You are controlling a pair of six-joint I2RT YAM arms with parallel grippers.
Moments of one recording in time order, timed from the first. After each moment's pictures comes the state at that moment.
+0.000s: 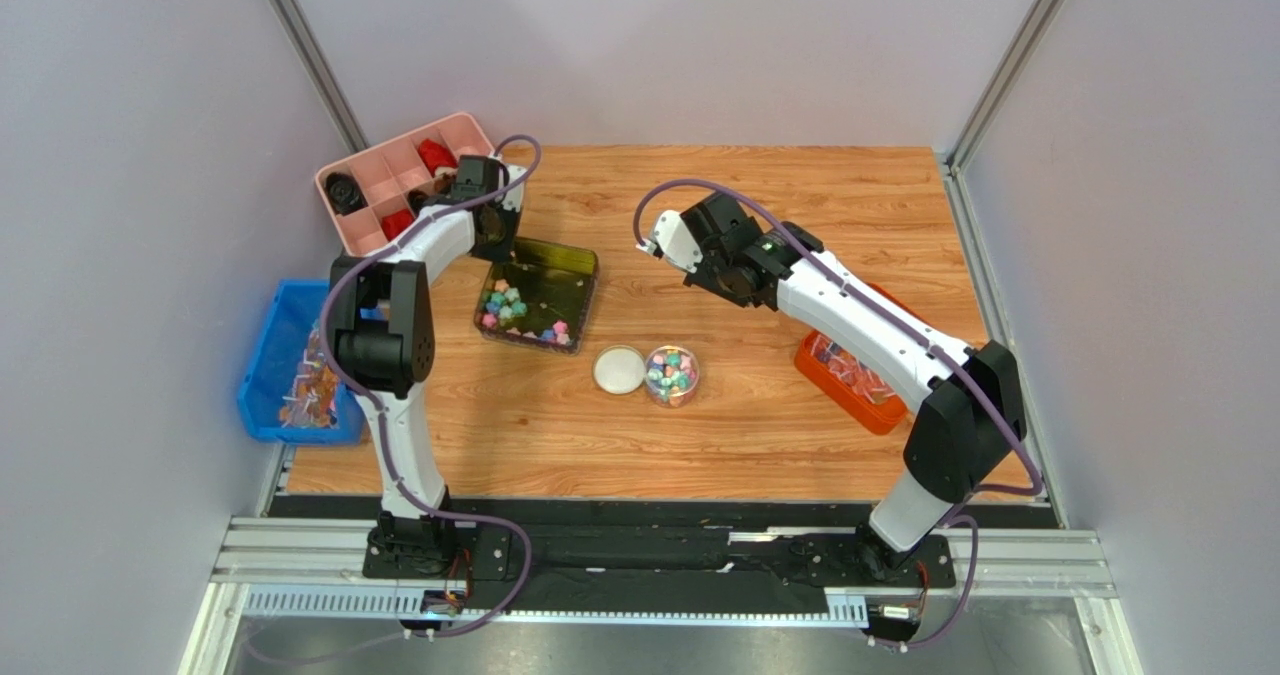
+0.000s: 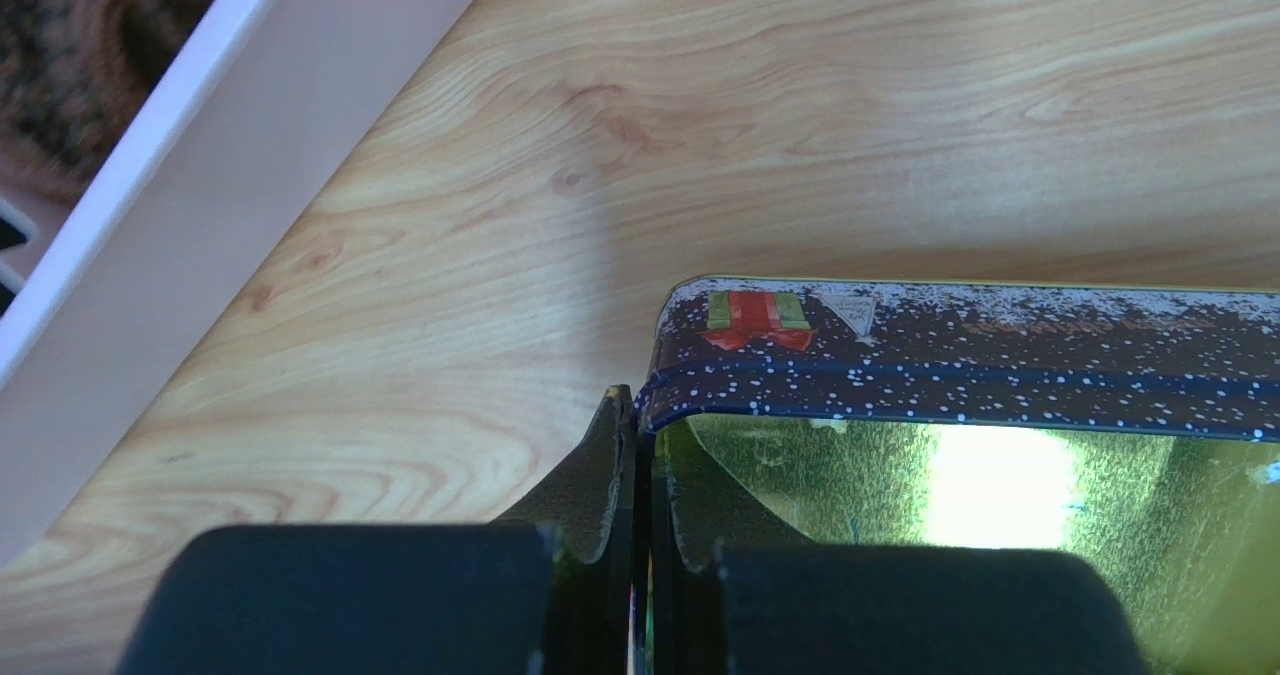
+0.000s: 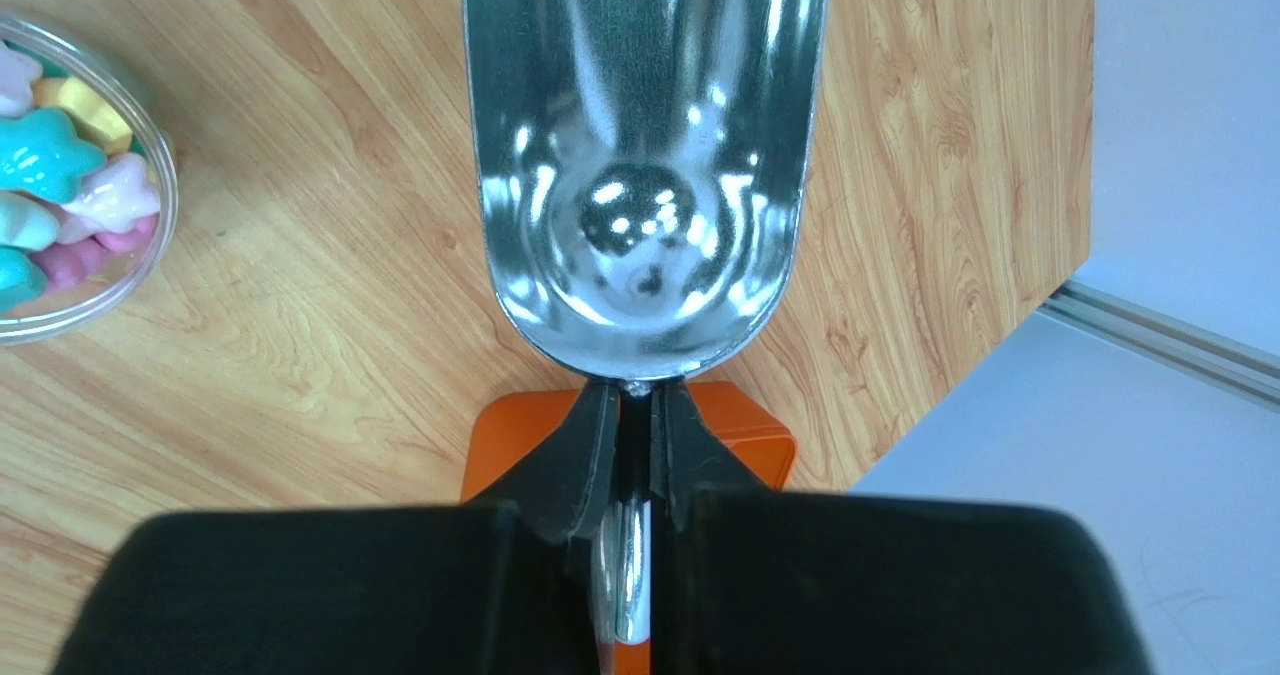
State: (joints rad) left arm -0.11 2.02 1.50 -0.45 -0.02 0.15; right arm 0.67 1.64 1.49 -0.82 0.32 -0.56
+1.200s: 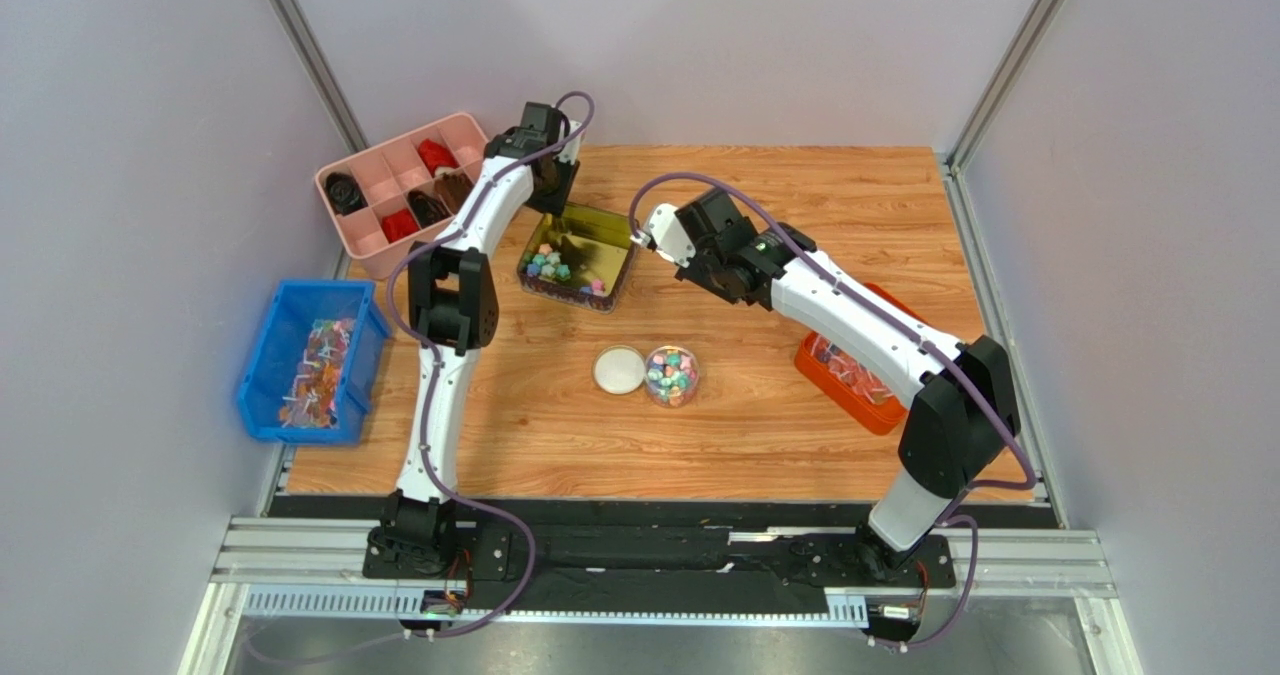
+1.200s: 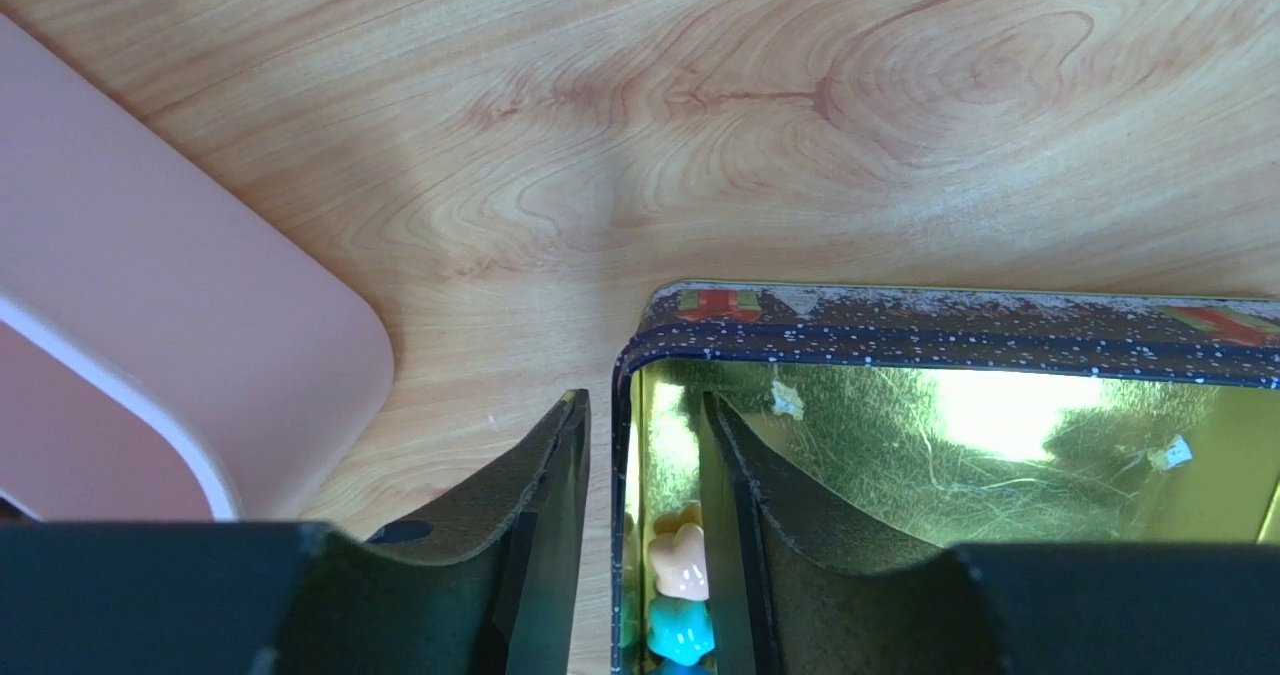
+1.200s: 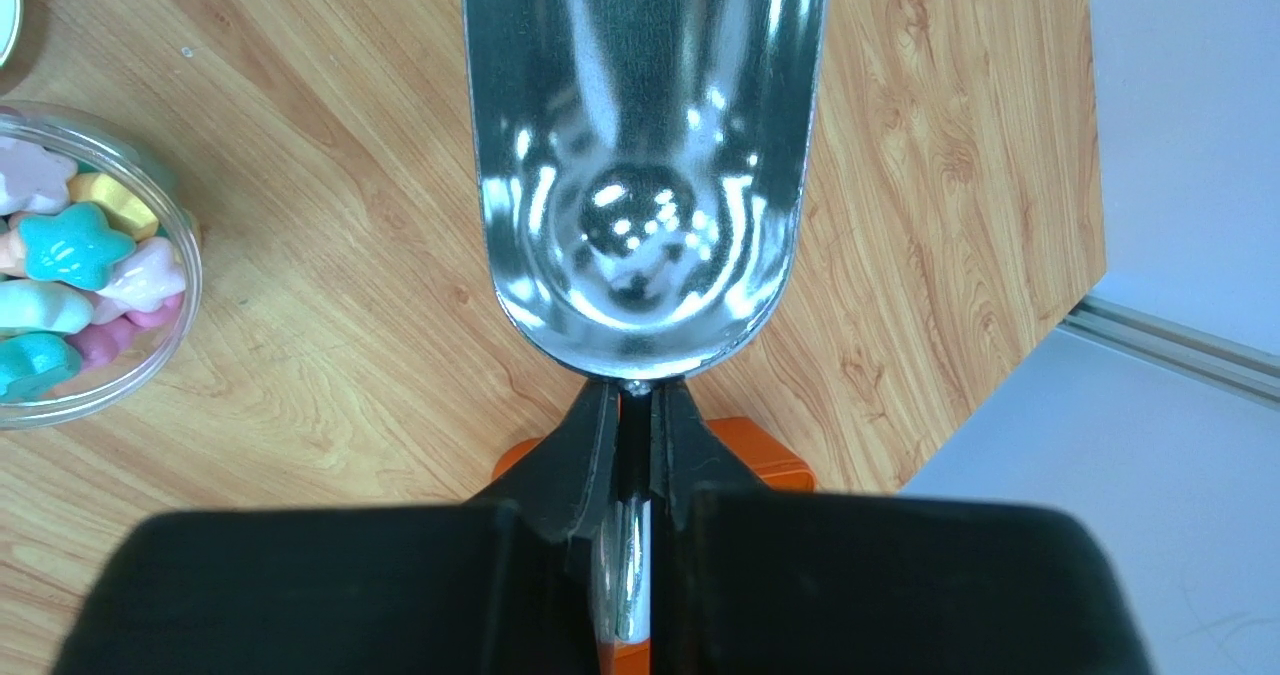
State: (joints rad) left arm -0.23 2.55 2.43 -0.86 -0.04 0.12; right arm 0.68 1.67 1.49 -0.76 0.31 -0.51
